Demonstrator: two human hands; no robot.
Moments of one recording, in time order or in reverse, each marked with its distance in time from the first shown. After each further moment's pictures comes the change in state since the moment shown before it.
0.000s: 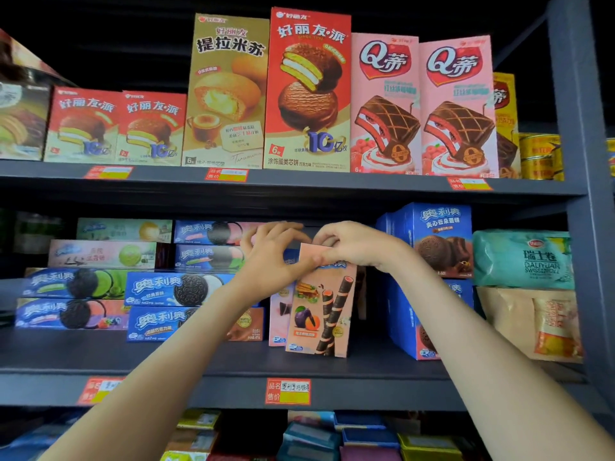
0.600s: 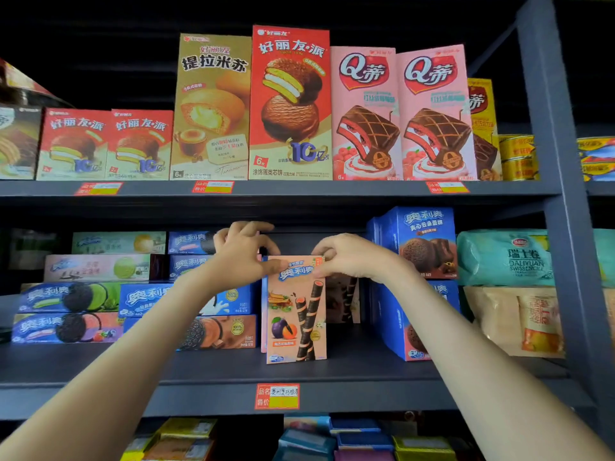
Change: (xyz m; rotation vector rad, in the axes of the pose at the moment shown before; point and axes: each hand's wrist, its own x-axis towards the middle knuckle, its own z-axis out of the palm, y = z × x) left_hand 0.017 -0.013 -0.033 0.202 -0.234 -0.077; right_hand -0.010 0.015 0.001 -0.091 0.047 0.041
